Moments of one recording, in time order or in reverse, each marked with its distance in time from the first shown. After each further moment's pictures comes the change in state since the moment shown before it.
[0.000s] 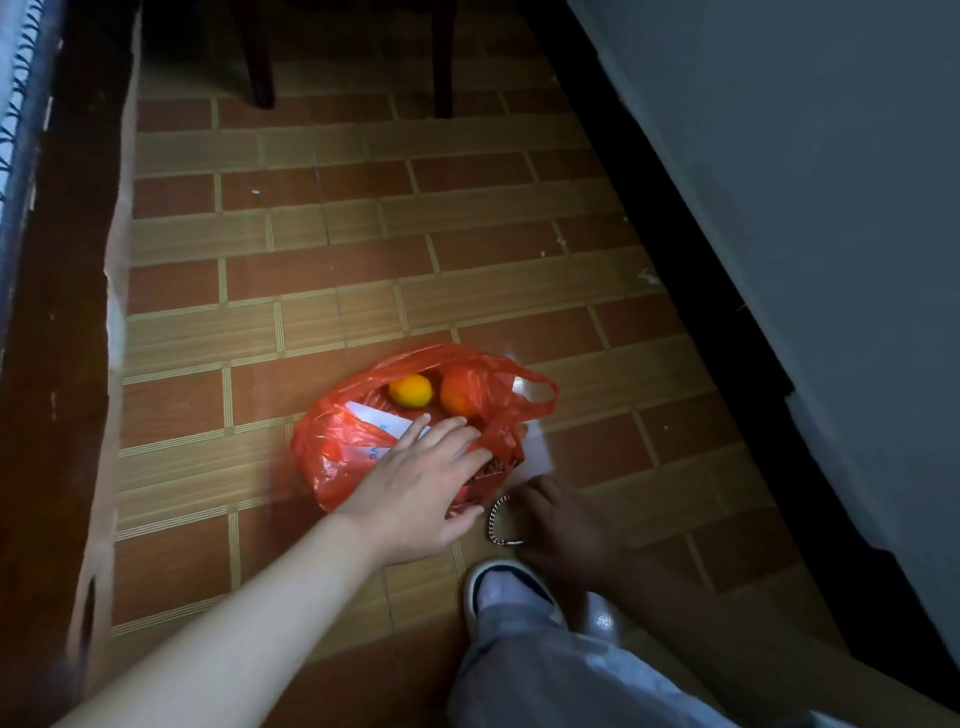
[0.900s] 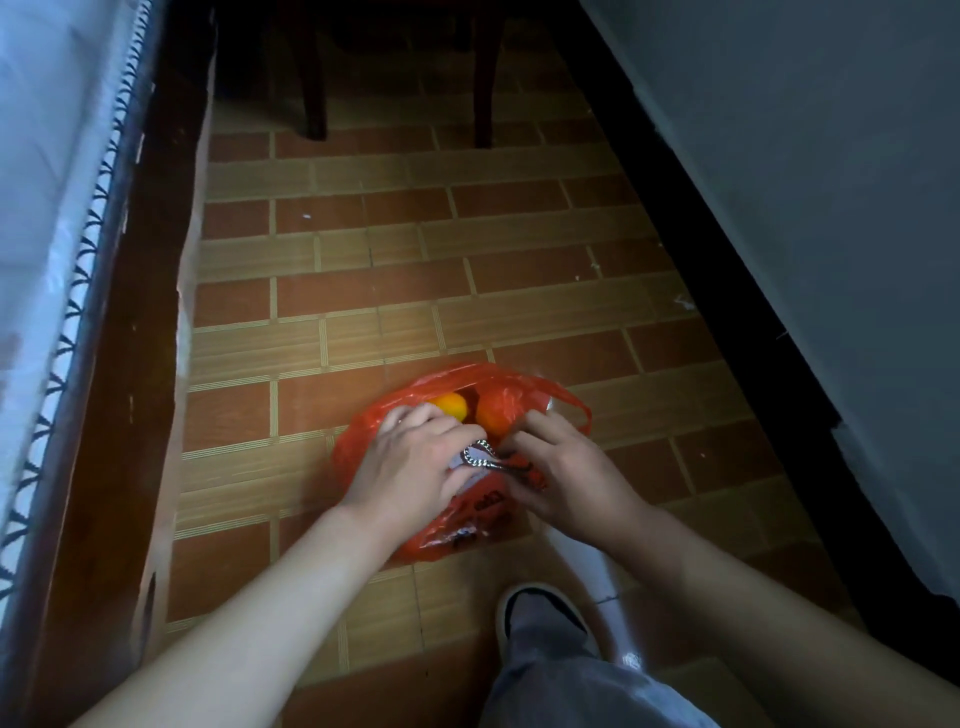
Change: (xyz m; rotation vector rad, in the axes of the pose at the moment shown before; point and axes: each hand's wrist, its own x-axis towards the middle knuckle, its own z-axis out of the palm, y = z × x) left_hand -0.007 -0.031 -0.027 -0.023 0.315 -0.181; right_hand 0.042 -0.088 -0.117 0.101 0.434 -0.321
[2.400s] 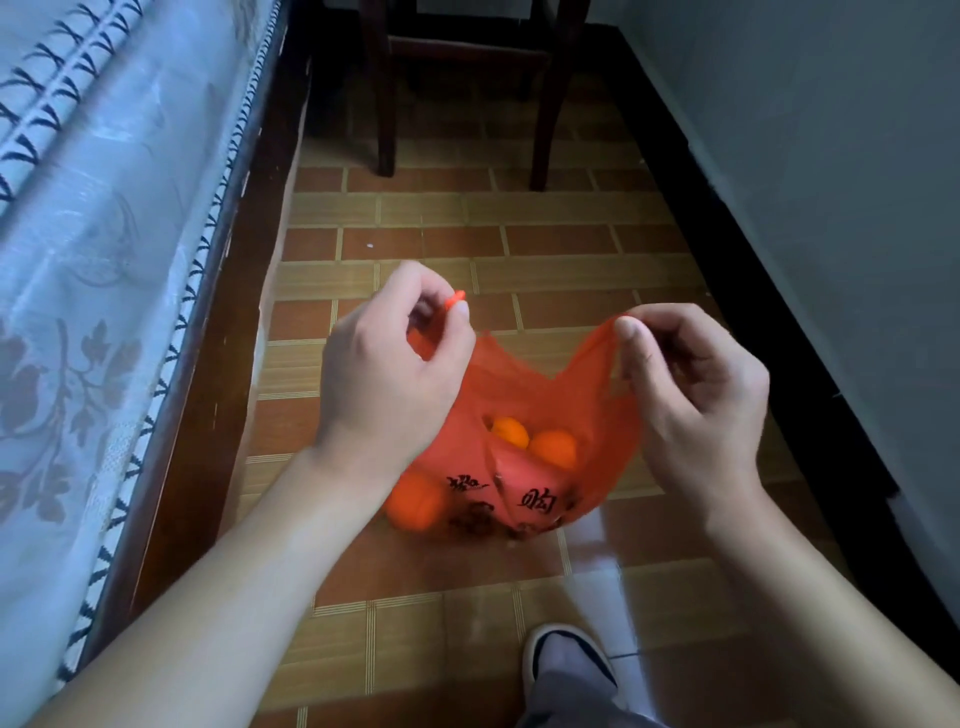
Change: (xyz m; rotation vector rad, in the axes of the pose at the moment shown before) left_hand 0.038 0.024 -0.157 -0.311 0.684 -0.237; right_hand 0.071 -0.084 -0.119 0.348 0.666 0.162
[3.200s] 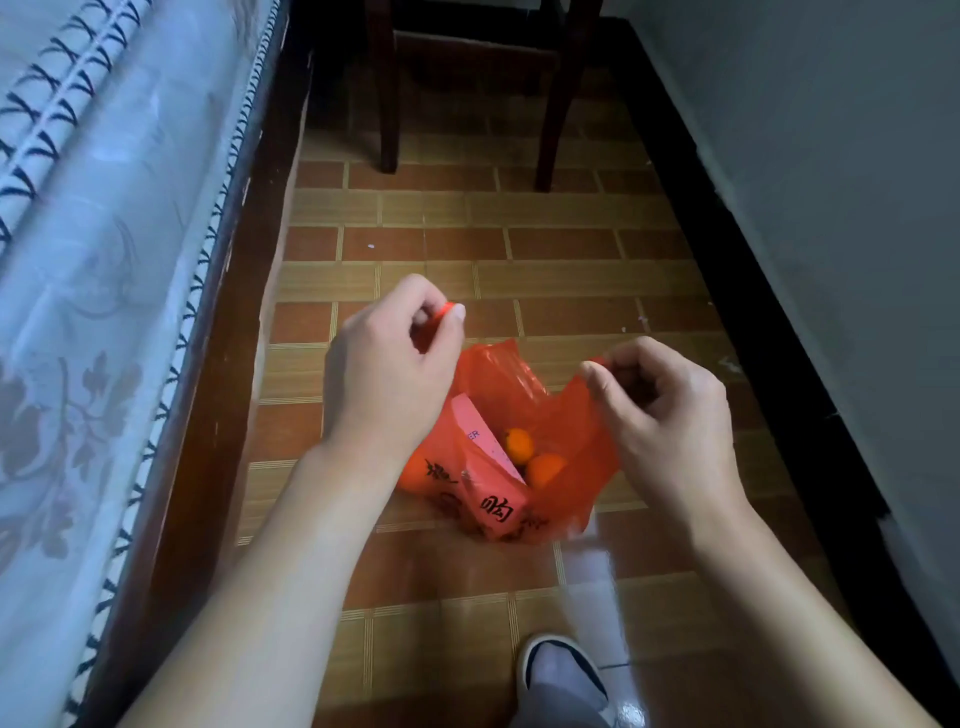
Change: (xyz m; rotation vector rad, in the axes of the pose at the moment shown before) left_hand 0.030 -0.015 0.009 0.106 -0.076 -0.184; right_hand 0.021 -0.002 0.010 -0.253 -0.181 0.229
